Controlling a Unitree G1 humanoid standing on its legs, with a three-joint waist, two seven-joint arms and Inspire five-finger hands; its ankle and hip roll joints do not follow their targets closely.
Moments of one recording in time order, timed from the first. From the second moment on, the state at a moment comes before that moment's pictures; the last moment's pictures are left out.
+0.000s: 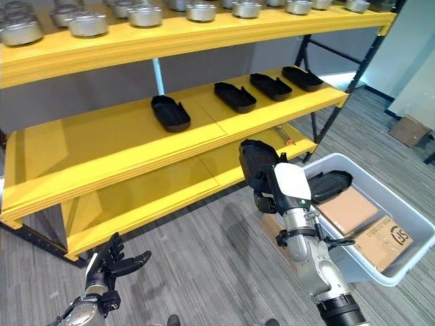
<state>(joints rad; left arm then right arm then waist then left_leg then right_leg) 0.26 0.30 -0.06 0.24 -0.42 -0.07 0.16 -0.05 -0.56 0.17 0.00 -0.65 -0.02 -0.25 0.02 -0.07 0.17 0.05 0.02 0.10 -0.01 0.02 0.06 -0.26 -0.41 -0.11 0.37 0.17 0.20</state>
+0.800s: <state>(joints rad) 0.23 0.15 -0.05 0.20 -0.43 -0.05 0.15 -0.20 -0.64 0.06 -0.03 -0.60 -0.06 -0.23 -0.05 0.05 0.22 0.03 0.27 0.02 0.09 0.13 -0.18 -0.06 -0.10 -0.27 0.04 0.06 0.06</state>
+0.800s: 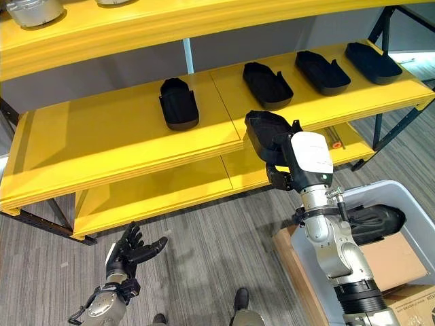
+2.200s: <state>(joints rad) 0.18 0.29 -0.04 0.18 -0.46 -0.07 0.19 -0.09 -0.59 0.03 -0.12 -0.58 -0.06 -0.27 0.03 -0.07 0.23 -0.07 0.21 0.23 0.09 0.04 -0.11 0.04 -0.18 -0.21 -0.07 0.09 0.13</state>
